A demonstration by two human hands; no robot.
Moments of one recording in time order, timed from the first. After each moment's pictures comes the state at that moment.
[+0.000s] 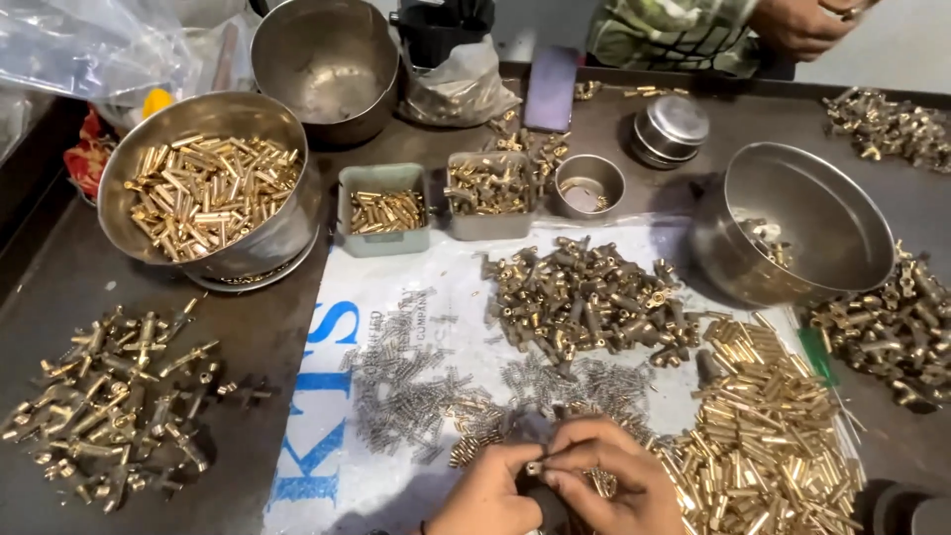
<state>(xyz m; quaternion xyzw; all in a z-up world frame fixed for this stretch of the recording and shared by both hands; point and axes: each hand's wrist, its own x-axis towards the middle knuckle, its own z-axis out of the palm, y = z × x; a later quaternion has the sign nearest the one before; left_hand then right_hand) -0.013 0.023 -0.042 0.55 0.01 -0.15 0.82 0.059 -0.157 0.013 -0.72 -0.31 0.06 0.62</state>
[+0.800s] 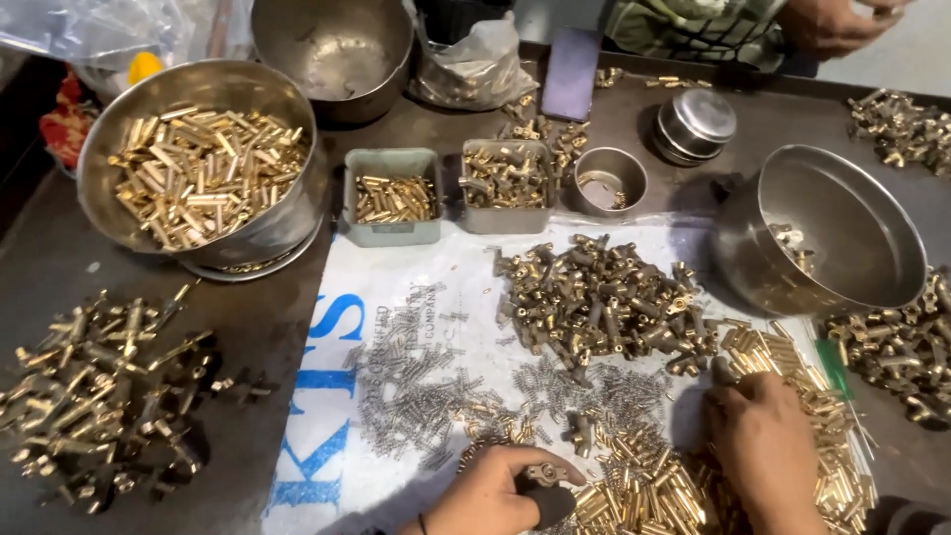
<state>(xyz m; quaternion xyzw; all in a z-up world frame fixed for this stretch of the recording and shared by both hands) 0.001 0.051 0.002 0.58 0.06 -0.26 0.77 0.159 -0.244 0.005 -0.99 -0.13 -0.04 -0.09</state>
